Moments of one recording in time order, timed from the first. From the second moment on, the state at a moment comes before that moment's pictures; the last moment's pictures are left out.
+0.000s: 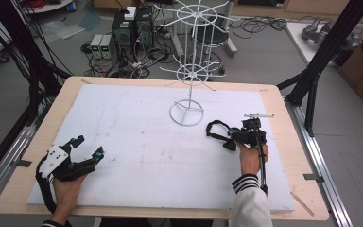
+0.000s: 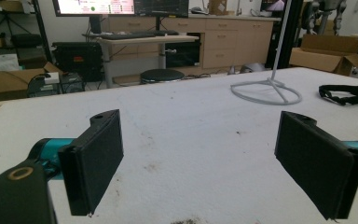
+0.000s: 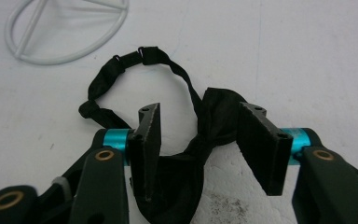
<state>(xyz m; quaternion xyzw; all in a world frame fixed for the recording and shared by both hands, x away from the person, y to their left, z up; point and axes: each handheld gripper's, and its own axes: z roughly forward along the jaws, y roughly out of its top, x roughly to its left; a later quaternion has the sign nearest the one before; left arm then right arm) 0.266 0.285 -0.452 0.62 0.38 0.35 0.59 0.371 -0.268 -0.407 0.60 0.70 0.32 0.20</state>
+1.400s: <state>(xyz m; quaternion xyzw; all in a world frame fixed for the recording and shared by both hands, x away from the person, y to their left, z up) 0.266 0.285 -0.452 0.62 0.38 0.35 0.59 0.384 -0.258 -0.430 0.65 0.68 0.28 0.17</state>
